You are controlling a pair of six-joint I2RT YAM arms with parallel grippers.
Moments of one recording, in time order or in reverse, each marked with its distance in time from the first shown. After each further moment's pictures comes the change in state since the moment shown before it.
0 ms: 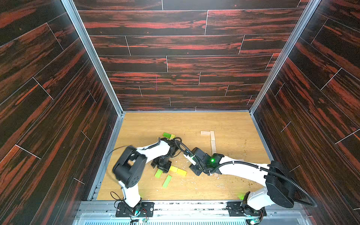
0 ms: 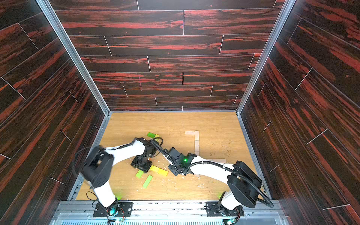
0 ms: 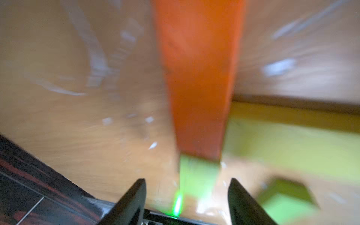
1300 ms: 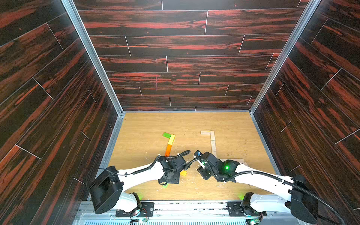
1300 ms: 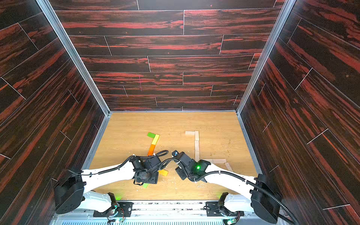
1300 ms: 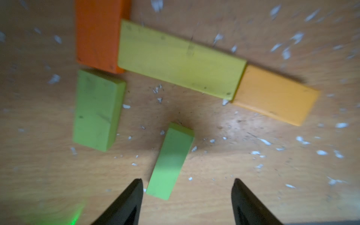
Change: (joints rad) left arm -0.334 -0.296 -0.353 0.321 0.095 -0.596; right arm 0.000 -0.269 -0.175 -0.031 0.024 0.142
